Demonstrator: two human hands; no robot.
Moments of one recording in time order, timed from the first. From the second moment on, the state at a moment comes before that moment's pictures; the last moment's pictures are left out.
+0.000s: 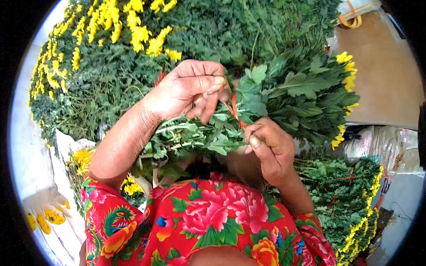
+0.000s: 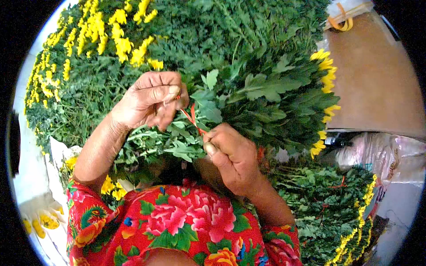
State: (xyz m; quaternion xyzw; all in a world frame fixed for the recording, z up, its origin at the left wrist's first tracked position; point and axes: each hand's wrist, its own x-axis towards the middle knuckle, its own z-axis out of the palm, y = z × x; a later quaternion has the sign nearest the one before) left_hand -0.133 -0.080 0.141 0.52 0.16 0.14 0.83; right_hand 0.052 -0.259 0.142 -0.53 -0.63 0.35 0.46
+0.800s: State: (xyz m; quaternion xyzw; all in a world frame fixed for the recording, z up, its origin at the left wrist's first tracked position) left_hand -0.122 -0.128 0.153 0.69 0.17 0.24 0.66; right_hand 0.061 -0.229 0.171 -0.58 -0.70 0.16 0.39
